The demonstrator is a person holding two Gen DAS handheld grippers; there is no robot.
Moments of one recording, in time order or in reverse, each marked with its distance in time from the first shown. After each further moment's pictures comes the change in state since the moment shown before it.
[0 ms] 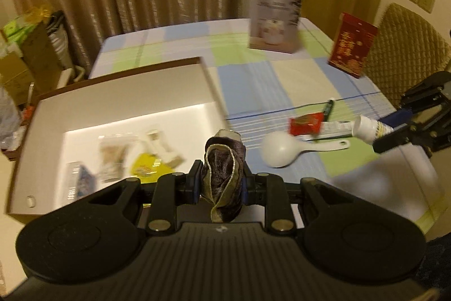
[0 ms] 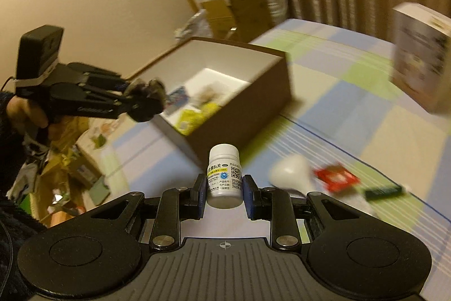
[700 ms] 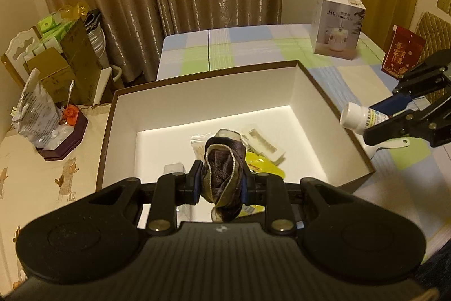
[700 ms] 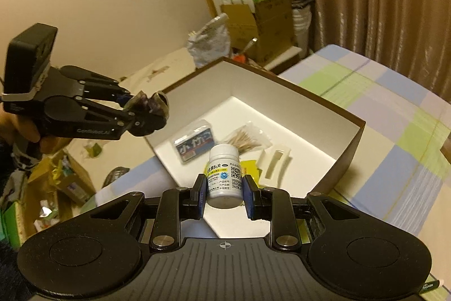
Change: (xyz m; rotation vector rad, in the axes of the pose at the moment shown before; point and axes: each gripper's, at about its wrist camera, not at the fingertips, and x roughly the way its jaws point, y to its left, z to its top) left arm -0.004 0.130 -0.005 -0.004 -0.003 0.083; right arm 0.129 0.054 0.105 -0.072 0.017 -0.063
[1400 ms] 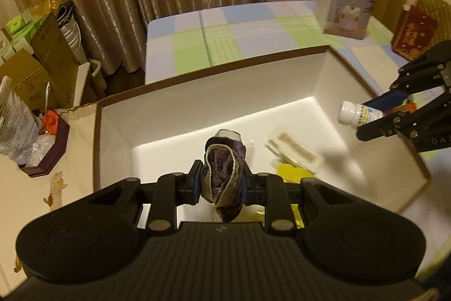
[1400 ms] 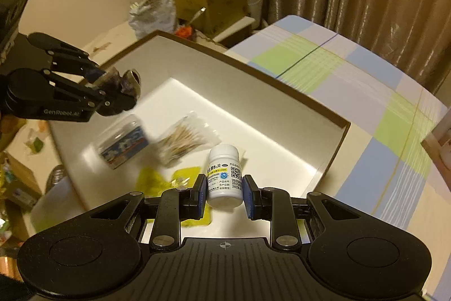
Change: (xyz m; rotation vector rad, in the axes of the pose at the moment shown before) left arm 0.101 0.055 0.038 0.076 0.097 -0.056; right arm 0.088 -0.034 0.036 0.041 0.127 -0.216
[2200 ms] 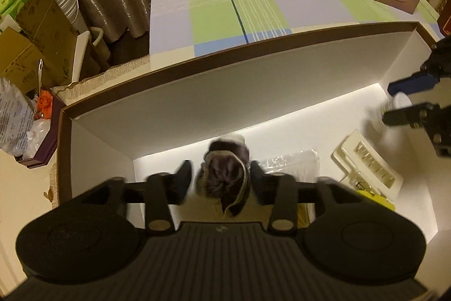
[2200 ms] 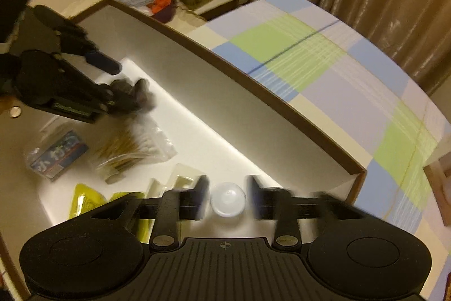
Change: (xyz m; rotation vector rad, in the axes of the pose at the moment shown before) left arm 0.109 0.027 0.026 0.003 0.166 0.031; right arm 0.072 -0.021 0.035 -0.092 0.082 -0.071
